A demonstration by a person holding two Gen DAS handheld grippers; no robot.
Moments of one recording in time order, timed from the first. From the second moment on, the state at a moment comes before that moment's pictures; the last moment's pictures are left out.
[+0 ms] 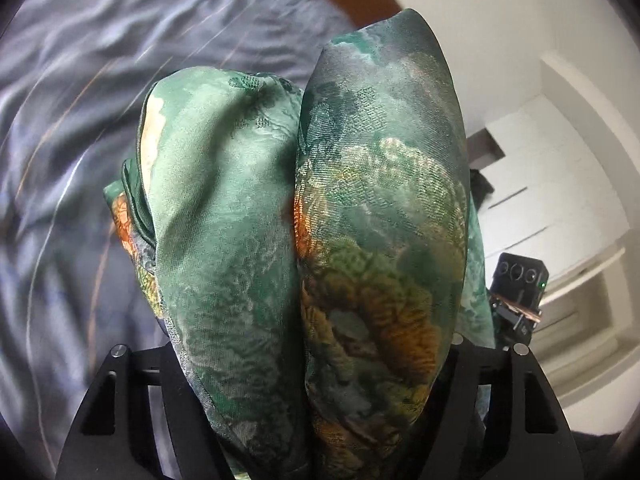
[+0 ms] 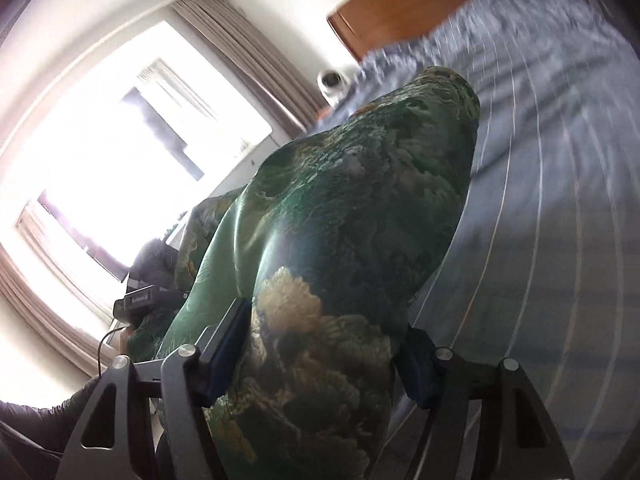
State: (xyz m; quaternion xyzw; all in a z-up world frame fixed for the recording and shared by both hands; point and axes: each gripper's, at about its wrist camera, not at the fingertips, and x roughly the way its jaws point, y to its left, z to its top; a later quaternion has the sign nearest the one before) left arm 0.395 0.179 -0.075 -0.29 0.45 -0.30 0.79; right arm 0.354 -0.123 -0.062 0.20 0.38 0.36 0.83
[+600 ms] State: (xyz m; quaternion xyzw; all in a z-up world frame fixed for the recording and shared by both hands) left arm 0.416 0.138 -0.052 -0.15 0.44 -0.18 0.87; right arm 0.381 -0.252 -0.098 0.30 0.36 0.23 0.86
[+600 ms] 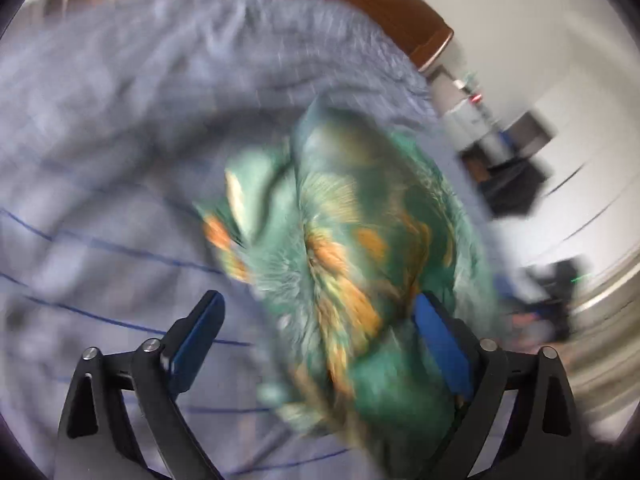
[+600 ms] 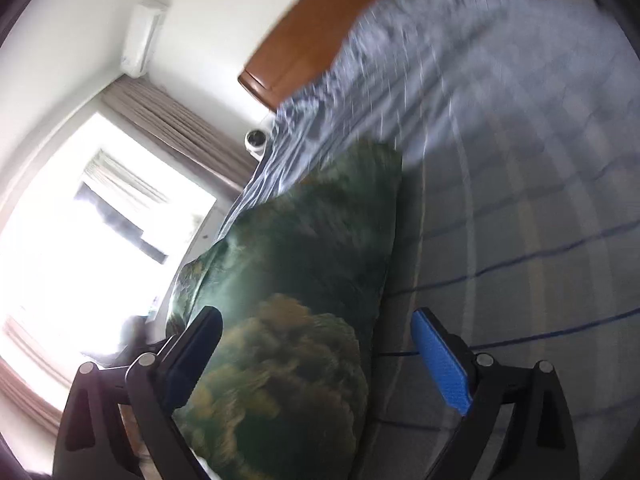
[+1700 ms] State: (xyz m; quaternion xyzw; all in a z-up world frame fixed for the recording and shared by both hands) left arm 0.160 0.008 0.000 0.07 0.34 0.02 0.94; right arm 0.097 -0.154 0.010 -0.06 0.32 0.03 0.95
